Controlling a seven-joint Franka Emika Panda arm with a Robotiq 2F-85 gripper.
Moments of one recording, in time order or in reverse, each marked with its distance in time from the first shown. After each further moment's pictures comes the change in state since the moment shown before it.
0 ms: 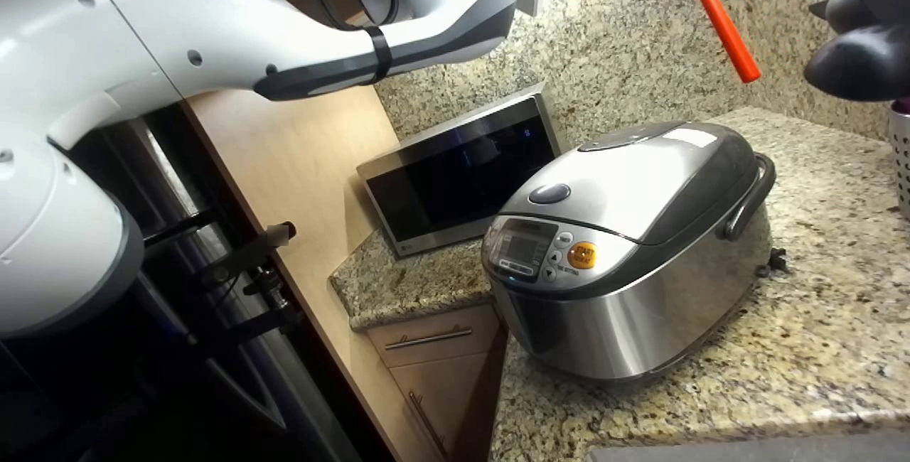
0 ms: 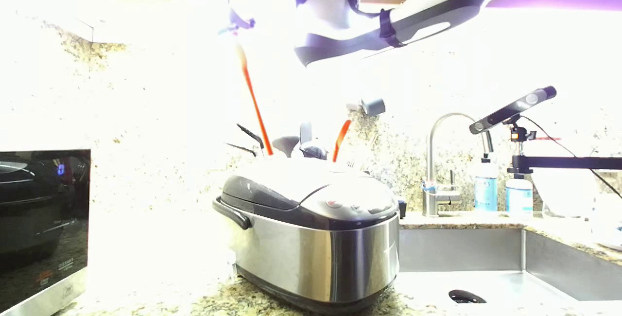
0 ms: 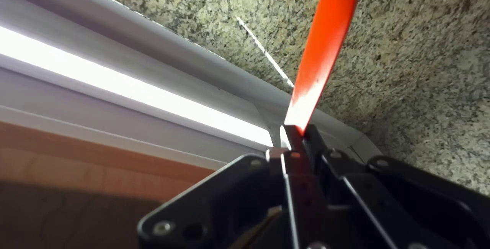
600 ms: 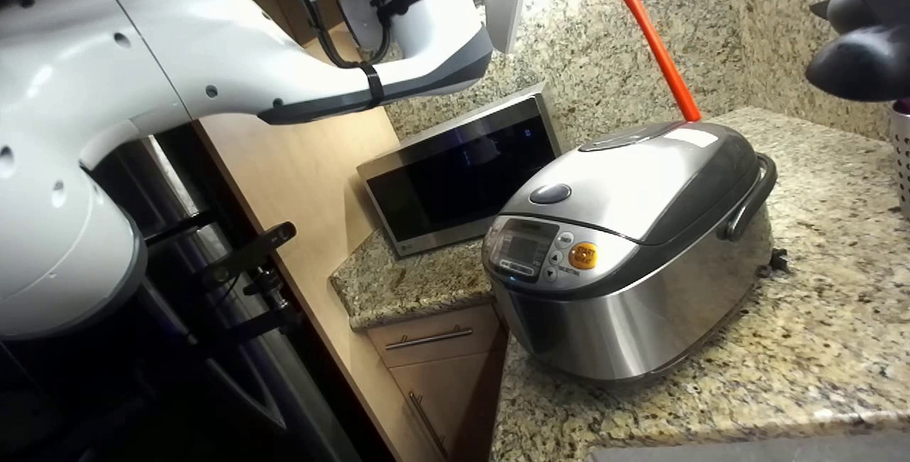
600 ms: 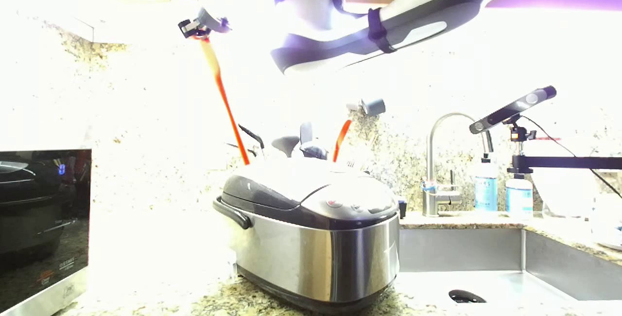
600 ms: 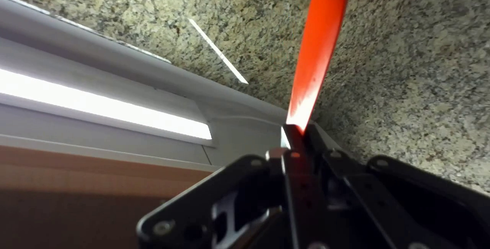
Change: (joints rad) arm 0.041 0.022 0.104 -0.001 0.001 0.016 -0.014
